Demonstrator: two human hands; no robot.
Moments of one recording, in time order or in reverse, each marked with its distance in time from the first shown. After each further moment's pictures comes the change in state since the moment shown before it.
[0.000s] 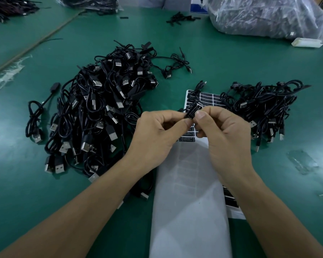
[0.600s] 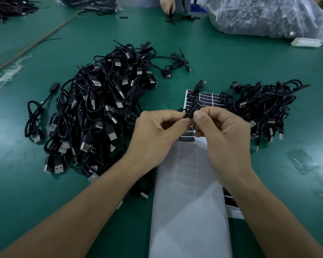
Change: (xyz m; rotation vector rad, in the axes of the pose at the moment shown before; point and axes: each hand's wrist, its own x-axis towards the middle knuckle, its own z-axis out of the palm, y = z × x) left_hand -0.001 0.002 0.000 0.025 0.018 0.017; right_hand -0.001 0.000 0.000 -0.009 0.022 0.013
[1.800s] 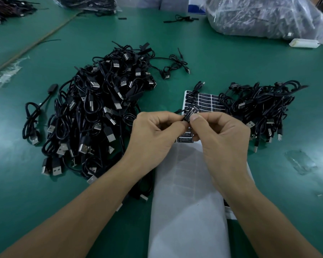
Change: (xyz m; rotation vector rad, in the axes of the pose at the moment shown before) left_hand 0.002 0.001 0.002 -0.078 0.040 0.012; right_hand -0.005 -0.003 0.007 0.009 0.124 0.086
